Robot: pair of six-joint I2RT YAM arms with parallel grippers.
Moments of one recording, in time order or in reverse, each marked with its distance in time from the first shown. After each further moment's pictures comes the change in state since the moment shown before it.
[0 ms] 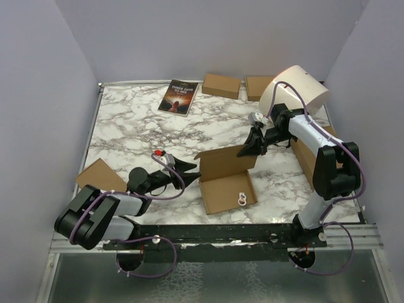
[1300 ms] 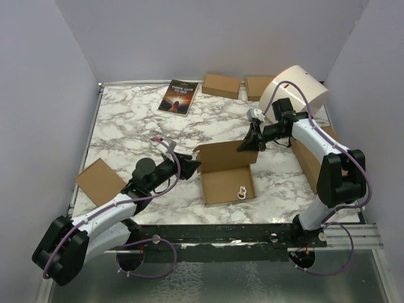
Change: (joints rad) left arm -0.085 -0.386 0.141 -0.700 -0.421 -0.155; right arm -0.001 -0.087 -0.056 0.295 0.092 0.300
